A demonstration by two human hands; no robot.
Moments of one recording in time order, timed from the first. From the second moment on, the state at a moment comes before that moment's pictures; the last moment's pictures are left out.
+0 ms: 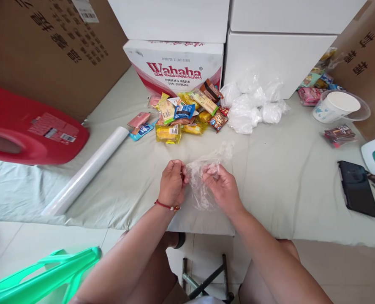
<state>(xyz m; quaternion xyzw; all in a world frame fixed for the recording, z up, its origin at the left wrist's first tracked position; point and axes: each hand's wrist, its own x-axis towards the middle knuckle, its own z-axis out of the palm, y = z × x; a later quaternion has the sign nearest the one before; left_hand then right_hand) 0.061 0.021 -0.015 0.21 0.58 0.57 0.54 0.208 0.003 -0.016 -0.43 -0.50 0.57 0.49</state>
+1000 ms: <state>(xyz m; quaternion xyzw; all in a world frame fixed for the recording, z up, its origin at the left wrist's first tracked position) 0.042 0.025 -0.027 0.30 0.60 0.60 0.44 0.222 0.009 0.000 -0.40 -0.39 0.66 0.51</state>
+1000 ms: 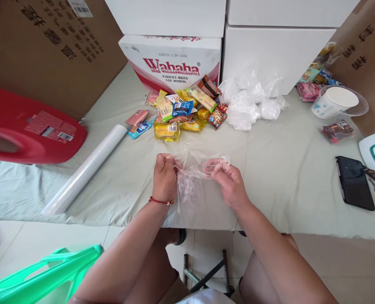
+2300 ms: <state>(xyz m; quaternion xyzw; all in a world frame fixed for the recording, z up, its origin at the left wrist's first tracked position) -0.004 0.026 -0.009 0.21 0.60 0.52 0.57 0.292 0.035 0.005 -0.67 -0.54 0.17 0.48</state>
